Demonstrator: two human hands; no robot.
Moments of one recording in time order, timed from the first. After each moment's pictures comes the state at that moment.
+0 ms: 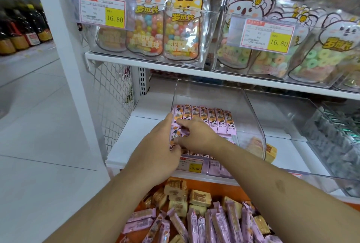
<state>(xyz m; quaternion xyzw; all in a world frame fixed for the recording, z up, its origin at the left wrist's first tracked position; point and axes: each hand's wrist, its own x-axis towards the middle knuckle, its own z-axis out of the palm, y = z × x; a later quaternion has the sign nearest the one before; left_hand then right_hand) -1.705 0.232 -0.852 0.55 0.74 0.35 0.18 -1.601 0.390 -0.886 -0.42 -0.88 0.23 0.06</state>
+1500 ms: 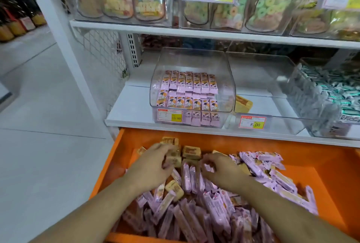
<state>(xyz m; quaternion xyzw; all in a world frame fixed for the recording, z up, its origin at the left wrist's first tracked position) -1.643 0.142 -0.938 0.63 0.72 0.16 0.25 -1.405 0.255 -0.990 -0.45 -0.84 0.29 -0.01</state>
